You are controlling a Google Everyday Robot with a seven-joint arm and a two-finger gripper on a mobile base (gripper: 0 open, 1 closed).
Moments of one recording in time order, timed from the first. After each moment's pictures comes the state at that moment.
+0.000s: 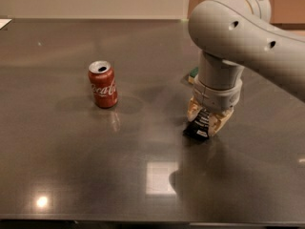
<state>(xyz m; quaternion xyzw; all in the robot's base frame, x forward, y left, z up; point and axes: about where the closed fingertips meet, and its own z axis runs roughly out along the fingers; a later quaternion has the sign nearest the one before) 0.465 -0.149 0.822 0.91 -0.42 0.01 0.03</state>
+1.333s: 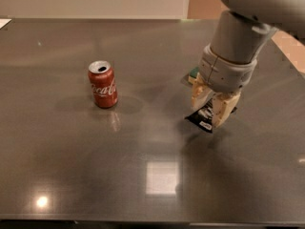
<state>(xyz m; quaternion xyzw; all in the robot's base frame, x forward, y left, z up) 0.458 -0.124 0.887 0.90 -0.44 -0.02 -0.06</state>
